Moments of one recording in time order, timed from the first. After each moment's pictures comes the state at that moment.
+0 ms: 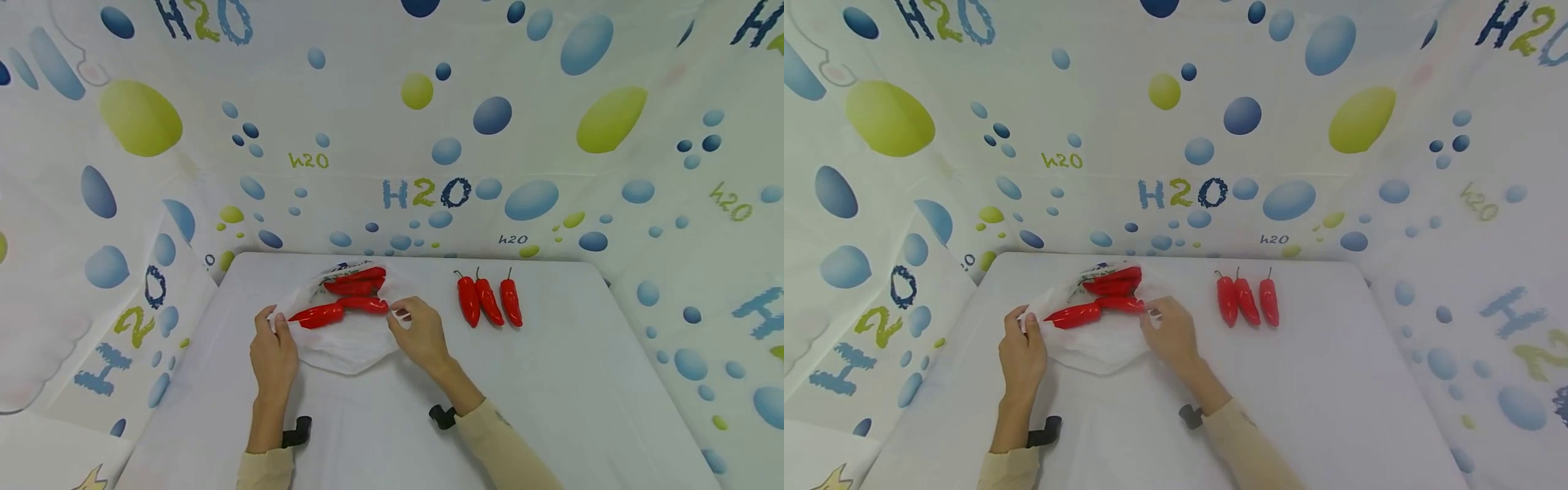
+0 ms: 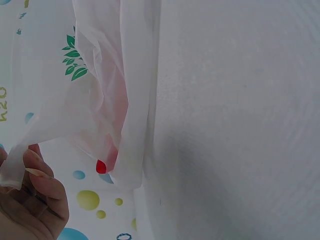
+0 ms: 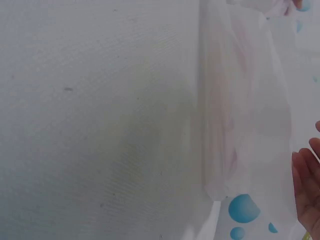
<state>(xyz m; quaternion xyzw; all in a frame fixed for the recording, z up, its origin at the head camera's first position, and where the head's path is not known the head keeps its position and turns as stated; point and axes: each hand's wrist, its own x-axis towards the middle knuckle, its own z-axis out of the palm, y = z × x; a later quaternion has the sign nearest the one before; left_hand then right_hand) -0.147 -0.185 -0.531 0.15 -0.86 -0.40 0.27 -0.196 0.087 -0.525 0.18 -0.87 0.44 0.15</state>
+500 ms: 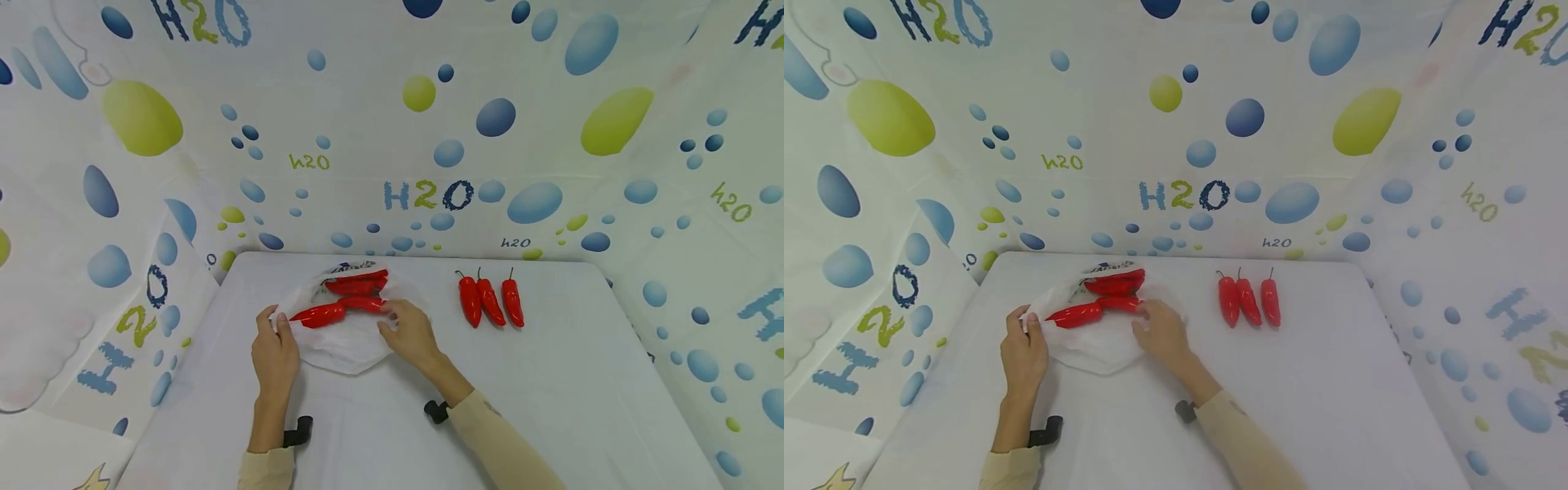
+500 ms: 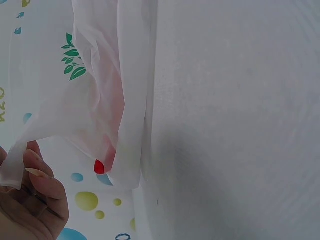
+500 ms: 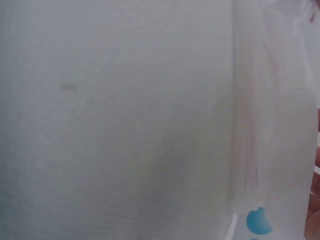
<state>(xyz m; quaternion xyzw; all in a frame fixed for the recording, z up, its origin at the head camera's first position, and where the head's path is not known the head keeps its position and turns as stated) -0.148 -0.186 -0.532 0.16 -0.86 -0.40 0.26 -0.208 0.072 -0.540 0.19 -0.91 0.37 0.07</state>
